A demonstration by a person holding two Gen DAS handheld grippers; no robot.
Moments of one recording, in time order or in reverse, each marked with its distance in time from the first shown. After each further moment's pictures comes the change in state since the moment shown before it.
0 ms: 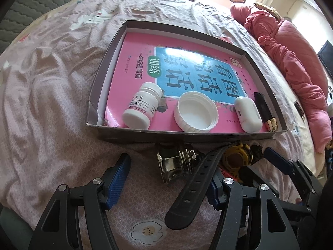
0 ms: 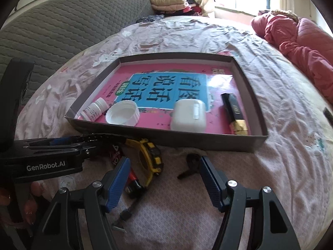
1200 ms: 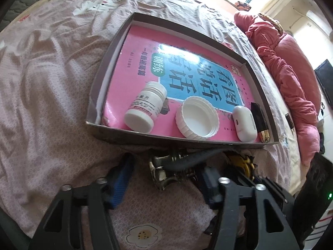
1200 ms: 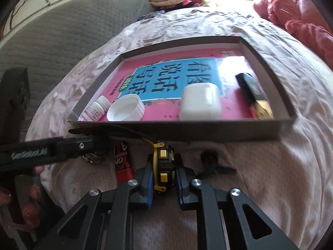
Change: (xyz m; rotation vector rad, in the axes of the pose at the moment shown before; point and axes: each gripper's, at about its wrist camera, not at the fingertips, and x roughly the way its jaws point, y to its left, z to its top) left arm 0.007 0.013 0.006 -0.098 0.029 -0.102; right arm 0.016 -0.010 -0.012 0.124 0.000 0.102
